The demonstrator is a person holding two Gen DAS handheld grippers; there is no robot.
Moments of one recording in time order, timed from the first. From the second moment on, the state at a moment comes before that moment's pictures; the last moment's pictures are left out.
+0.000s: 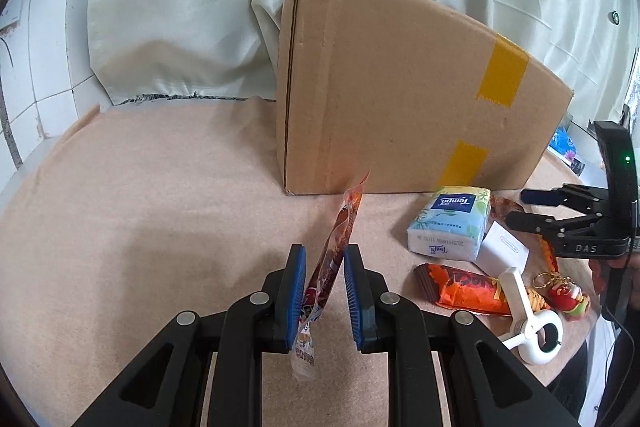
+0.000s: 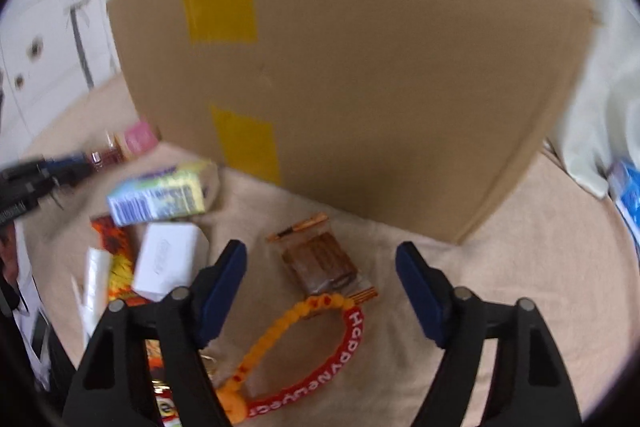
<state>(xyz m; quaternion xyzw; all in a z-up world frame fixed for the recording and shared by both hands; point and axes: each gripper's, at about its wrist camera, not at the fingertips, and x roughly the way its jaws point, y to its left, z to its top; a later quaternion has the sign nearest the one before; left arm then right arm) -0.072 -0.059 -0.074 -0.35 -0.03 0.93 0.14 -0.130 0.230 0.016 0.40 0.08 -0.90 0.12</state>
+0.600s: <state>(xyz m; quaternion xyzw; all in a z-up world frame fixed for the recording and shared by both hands) -0.068 -0.057 -0.064 -0.34 -0.02 0.93 0.13 -0.092 0.237 0.051 0.34 0.04 -0.93 0.14</state>
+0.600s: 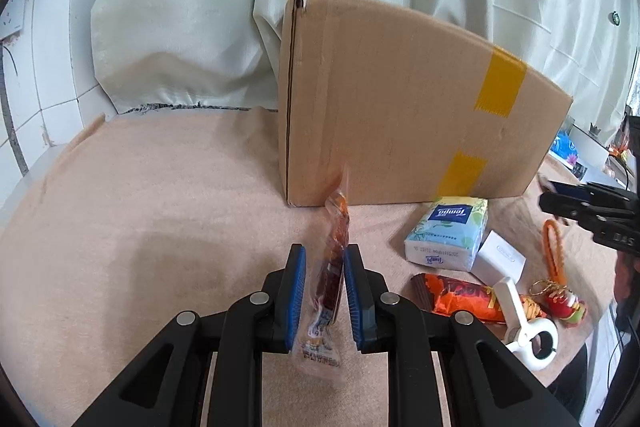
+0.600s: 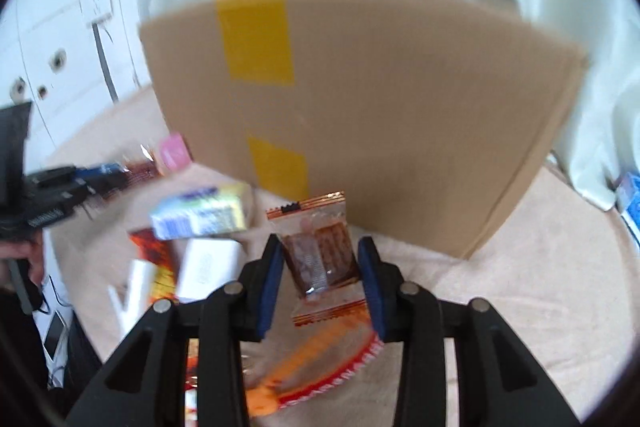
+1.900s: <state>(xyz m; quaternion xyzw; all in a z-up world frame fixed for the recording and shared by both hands) -0.082 -0.025 -0.090 -0.39 -0.01 0.91 0.15 -0.056 0.233 0.045 0.33 0.01 -0.93 0.16</state>
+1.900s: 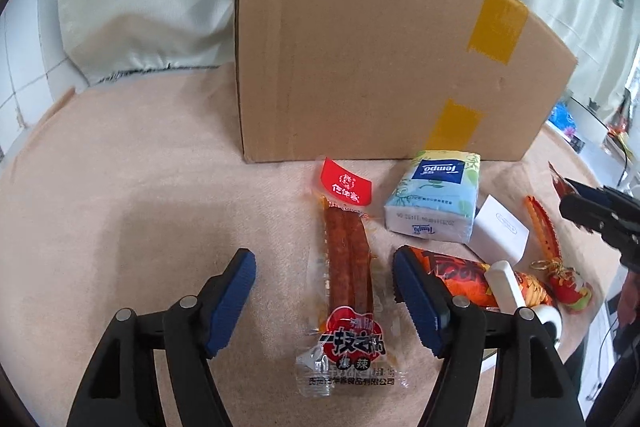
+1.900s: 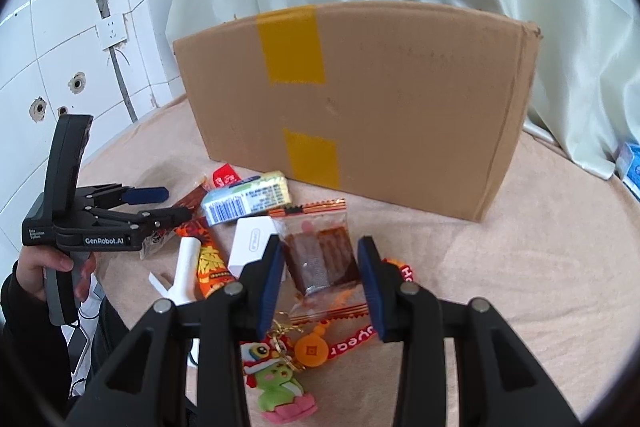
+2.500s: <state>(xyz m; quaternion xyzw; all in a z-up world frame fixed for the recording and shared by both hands) -0.057 -0.031 -0.048 -0.34 0.00 0.93 0.15 -0.049 0.229 0.058 0.31 0.00 -0.94 0.16</state>
